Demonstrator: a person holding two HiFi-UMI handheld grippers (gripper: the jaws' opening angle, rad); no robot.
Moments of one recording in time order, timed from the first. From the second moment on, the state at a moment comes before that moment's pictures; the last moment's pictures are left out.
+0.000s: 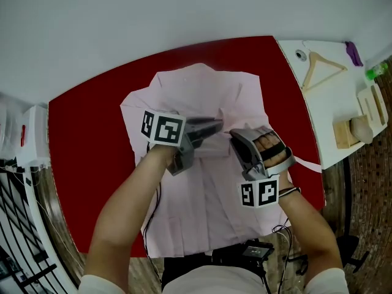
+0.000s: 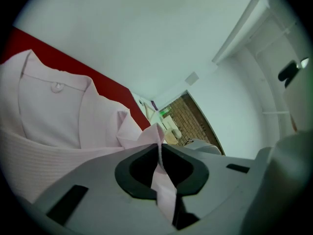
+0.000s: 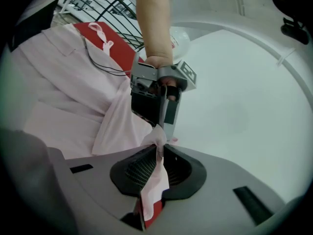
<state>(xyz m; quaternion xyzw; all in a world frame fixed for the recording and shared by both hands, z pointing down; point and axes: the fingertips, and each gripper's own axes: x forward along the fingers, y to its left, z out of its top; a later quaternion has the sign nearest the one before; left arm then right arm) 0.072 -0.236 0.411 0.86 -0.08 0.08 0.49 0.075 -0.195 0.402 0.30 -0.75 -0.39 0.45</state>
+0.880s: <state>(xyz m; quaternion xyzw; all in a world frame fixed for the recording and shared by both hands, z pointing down) -0.044 -0.253 0.430 0.87 -0.20 0.11 0.43 -0.031 -0.187 0.439 0.39 -0.81 -0.17 0.40</state>
